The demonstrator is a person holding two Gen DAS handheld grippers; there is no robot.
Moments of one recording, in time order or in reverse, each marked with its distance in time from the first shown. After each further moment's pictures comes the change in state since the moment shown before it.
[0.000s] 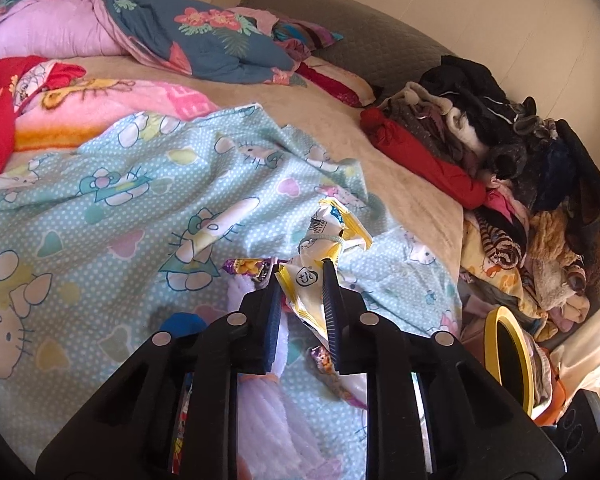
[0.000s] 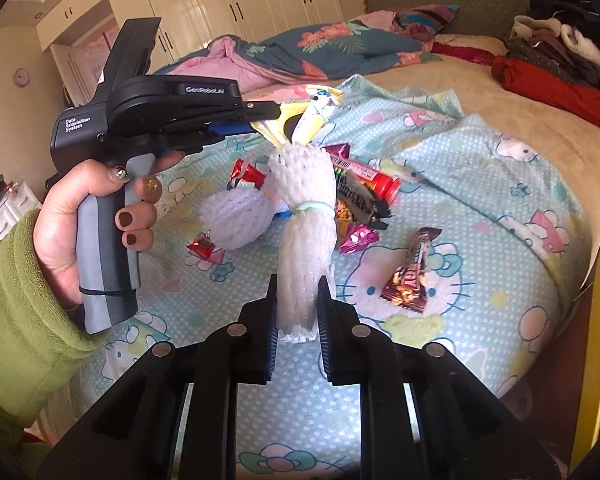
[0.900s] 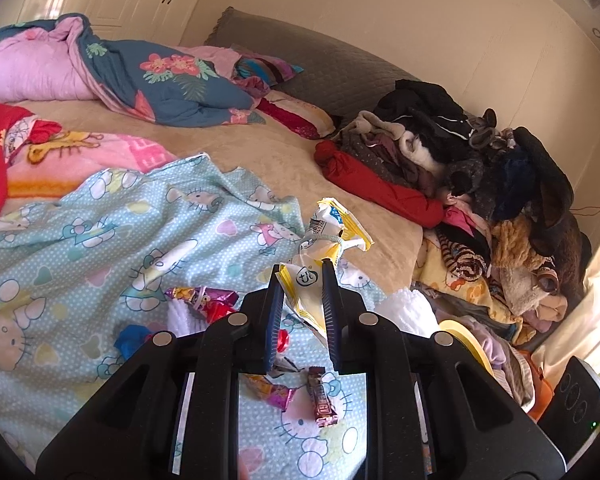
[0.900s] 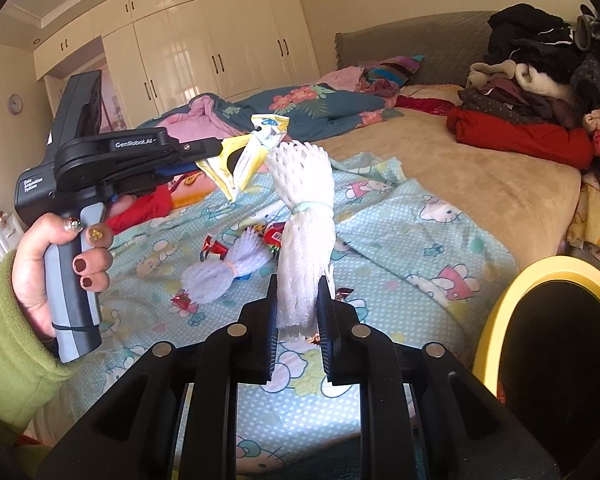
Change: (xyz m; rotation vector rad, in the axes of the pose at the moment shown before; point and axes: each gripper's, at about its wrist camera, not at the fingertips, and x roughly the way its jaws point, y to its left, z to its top) left arm -0.054 -0.070 0.008 0.062 -0.110 -0.083; right arm -0.083 -0.035 0.016 0.017 -0.194 -0.092
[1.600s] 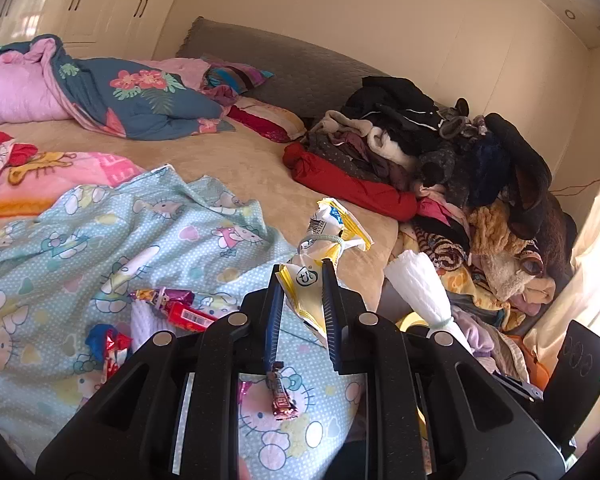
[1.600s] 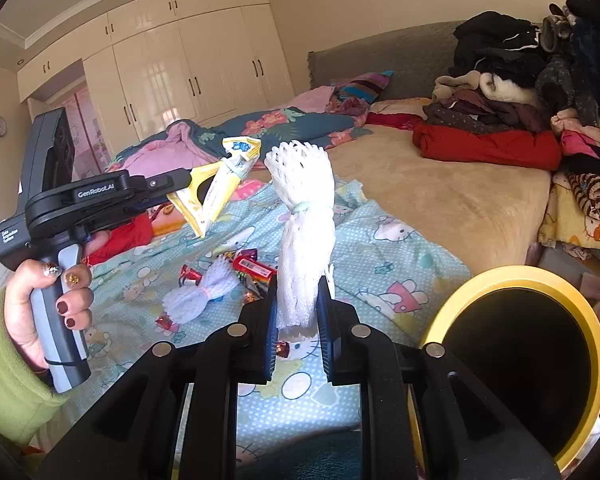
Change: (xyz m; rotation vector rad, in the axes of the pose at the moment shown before) left arm -0.010 -0.046 -0.010 0.072 -0.010 -0.060; right arm -0.044 -0.029 0.011 0.053 -0.068 -0.073
